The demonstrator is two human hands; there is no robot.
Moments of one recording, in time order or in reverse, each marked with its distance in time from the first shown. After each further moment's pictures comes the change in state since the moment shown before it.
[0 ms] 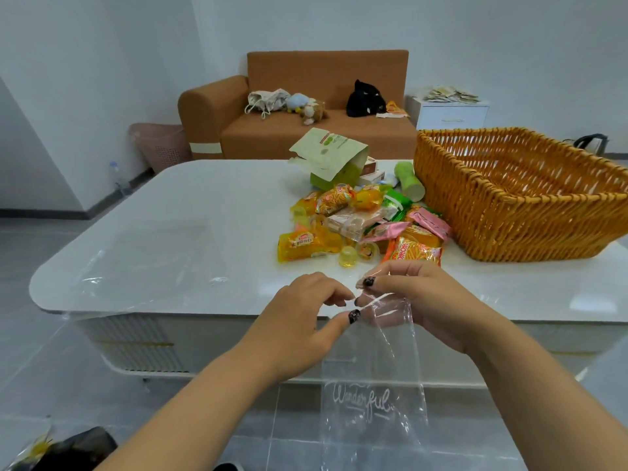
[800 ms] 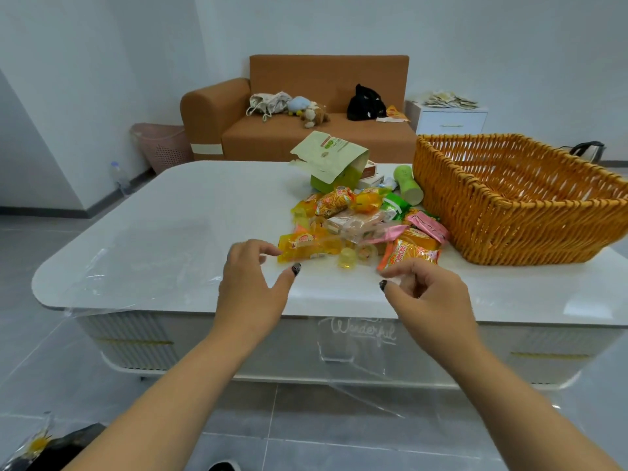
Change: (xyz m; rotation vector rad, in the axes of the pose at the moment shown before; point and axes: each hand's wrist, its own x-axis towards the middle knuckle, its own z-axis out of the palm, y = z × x) left_hand 0.007 -0.015 -0.024 -0.065 0.435 -0.474; right_hand -0.007 0.028 0.009 -0.419 0.548 -0.451
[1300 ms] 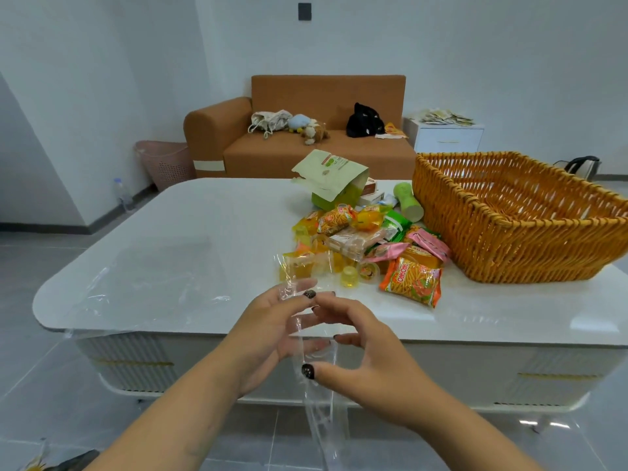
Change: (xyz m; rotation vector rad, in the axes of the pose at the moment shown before) left_hand -0.009 0.013 -0.006 -0.933 -0.536 -0.481; right_hand -0.028 -0.021 0.037 0.199 -0.497 -0.104
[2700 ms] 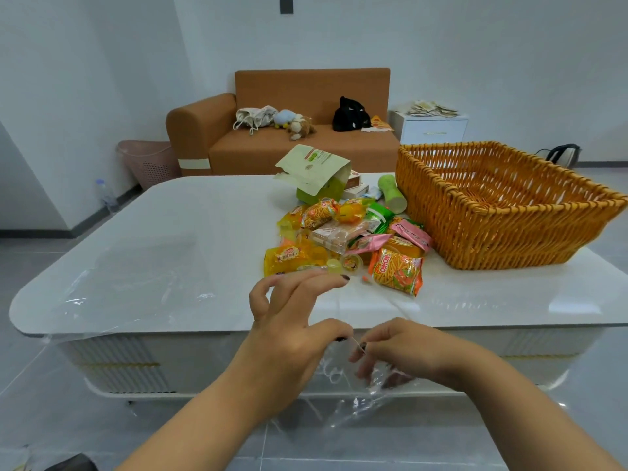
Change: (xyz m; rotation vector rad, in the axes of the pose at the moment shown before) left_hand -0.010 -0.029 0.019 1.466 0.084 1.297; right_hand 0.000 0.019 -0.066 -0.058 -0.324 0.691
